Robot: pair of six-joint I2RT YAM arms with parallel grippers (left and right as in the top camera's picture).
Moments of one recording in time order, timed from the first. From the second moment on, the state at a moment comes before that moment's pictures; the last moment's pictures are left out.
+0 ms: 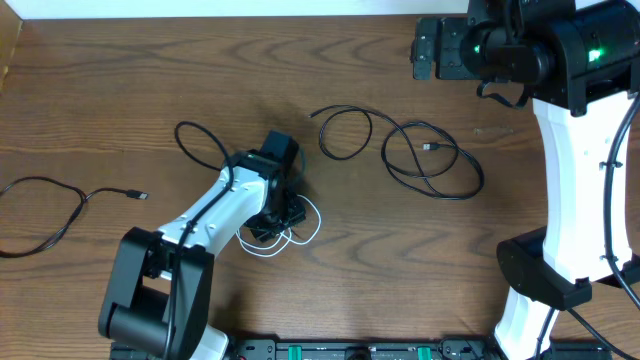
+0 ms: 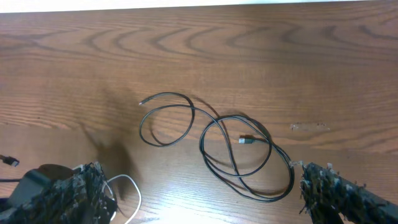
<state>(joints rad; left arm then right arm) -0.36 1.69 0.97 -0.87 0.12 -0.86 0.36 2.00 2.79 -1.69 0.05 0.33</state>
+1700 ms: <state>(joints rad) -0.37 1.72 0.91 -0.56 -0.10 -0.72 0.36 2.00 2.79 -1.69 0.05 0.33</state>
